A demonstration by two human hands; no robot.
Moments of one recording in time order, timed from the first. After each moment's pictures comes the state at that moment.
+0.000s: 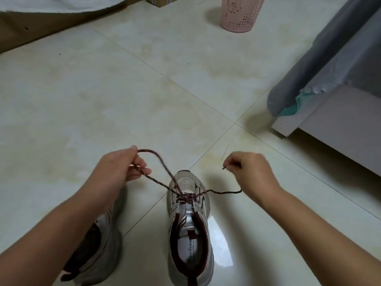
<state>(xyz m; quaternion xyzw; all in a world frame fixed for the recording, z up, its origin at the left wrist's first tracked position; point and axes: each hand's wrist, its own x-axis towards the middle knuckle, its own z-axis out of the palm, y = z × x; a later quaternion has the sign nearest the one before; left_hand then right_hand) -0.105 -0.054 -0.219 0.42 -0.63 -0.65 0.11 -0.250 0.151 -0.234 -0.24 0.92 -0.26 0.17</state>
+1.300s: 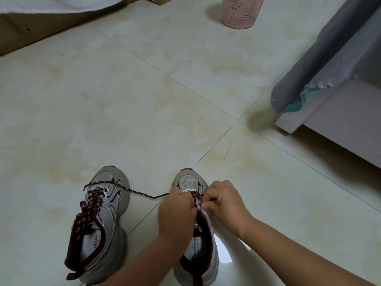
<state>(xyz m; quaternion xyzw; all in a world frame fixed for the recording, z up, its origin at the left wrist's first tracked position) -0.106 0.051 -0.302 0.32 -0.92 -0.22 -0.01 -0.196 0.144 -0.302 -0.33 0.86 -0.29 0.27</state>
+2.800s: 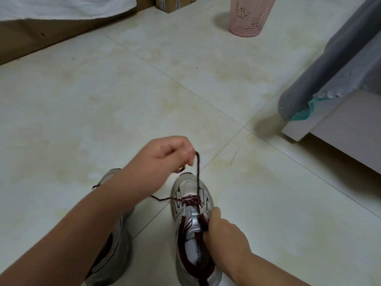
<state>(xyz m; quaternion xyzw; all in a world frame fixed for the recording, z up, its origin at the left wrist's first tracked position) -0.121 -0.026 -0.168 0.11 -0.76 -0.64 0.04 -0.143 0.140 -0.284 -0.25 0.89 -0.11 0.35</state>
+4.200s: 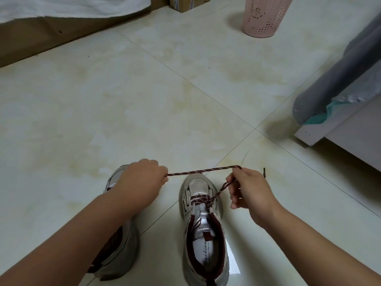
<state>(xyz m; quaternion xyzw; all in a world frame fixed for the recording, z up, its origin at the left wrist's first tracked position) -0.098 -0.061 -0.222 0.19 -0.96 0.00 -0.19 -0.213 0.118 -0.240 0.03 0.73 -0.56 0.40</state>
